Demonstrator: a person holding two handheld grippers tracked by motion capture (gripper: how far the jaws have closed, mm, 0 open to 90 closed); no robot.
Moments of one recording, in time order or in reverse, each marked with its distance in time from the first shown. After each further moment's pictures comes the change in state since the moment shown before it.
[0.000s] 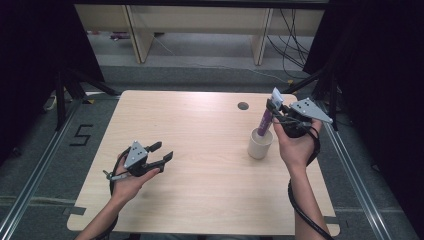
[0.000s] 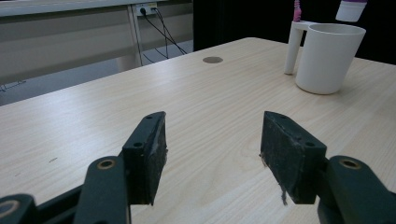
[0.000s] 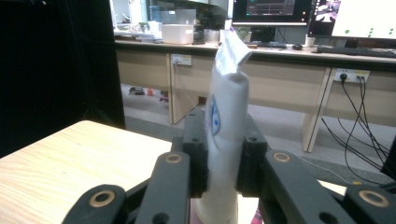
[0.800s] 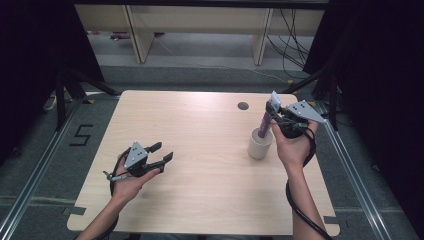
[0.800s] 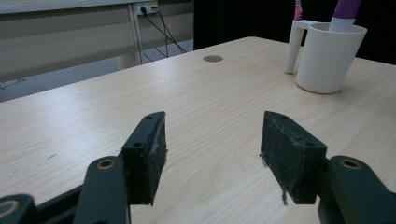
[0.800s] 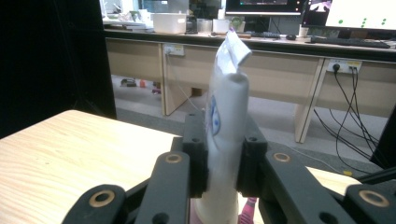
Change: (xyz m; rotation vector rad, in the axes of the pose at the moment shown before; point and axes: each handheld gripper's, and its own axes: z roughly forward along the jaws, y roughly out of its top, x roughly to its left) left arm 0.000 -0.002 0.000 -0.002 0.001 -0.010; right arm -0.005 -0.016 0.012 0.033 -0.031 0.000
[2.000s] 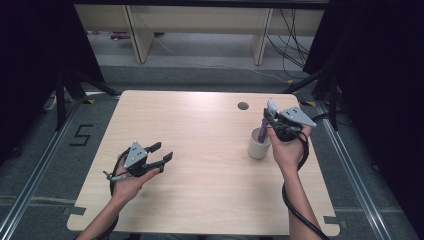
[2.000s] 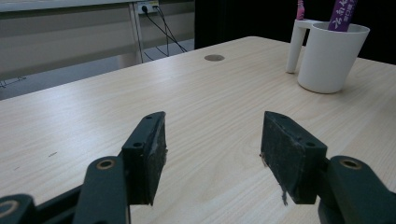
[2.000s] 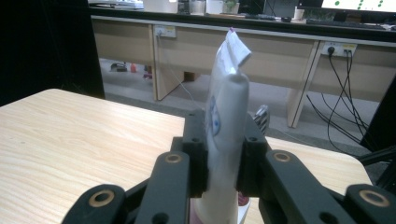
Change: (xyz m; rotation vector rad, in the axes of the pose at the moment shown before) left arm 0.001 -0.001 0.001 0.002 0.001 0.000; right arm -0.005 -0.031 0.020 0.053 -0.027 -0.012
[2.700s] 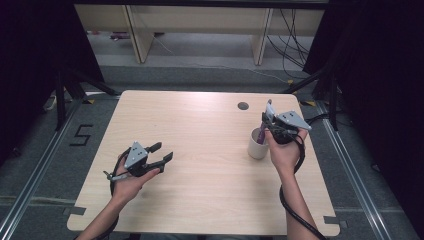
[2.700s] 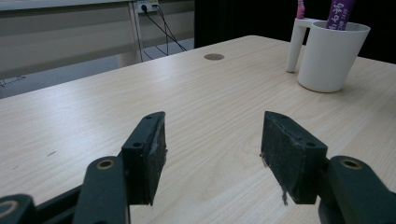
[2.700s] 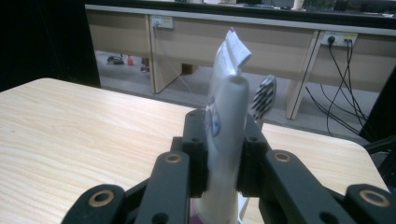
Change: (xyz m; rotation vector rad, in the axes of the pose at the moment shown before) left arm 0.000 -0.001 0.000 0.004 0.001 -0.007; right arm 0.000 -0.018 0.009 0.030 -0.018 -0.001
